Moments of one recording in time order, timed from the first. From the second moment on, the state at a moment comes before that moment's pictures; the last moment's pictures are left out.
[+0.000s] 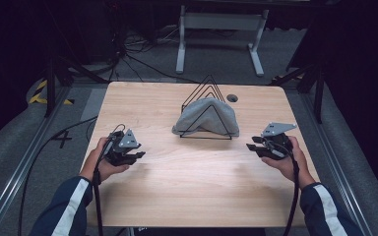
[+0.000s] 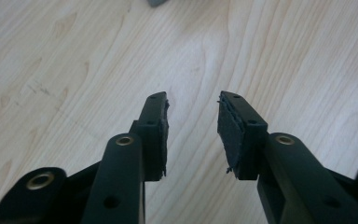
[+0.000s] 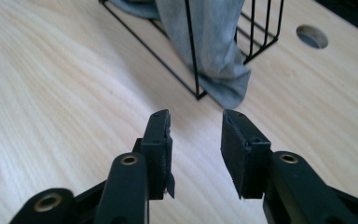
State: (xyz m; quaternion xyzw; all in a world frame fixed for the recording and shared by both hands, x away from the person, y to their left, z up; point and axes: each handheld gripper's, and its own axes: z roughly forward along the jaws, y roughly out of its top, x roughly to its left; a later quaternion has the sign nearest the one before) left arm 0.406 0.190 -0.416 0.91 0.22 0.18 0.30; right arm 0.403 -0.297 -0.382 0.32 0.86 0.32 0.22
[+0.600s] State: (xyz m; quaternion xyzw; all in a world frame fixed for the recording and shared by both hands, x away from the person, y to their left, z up) left arm 0.373 0.215 -0.443 0.90 0.26 0.17 0.29; right arm 0.366 -0.326 -0.414 0.32 0.87 0.30 0.22
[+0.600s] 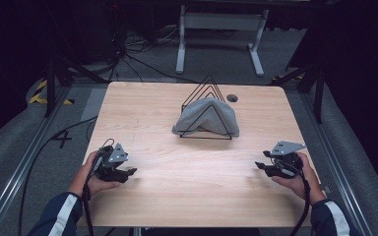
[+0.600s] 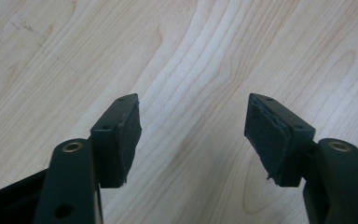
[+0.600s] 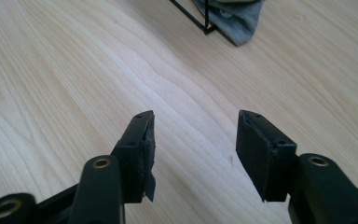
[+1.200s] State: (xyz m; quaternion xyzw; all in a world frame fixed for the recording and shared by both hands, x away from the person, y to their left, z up) left arm 0.345 0.238 -0.476 0.88 0.29 0.14 0.35; right arm 0.332 -0.373 -0.453 0.39 0.83 0.34 0.20
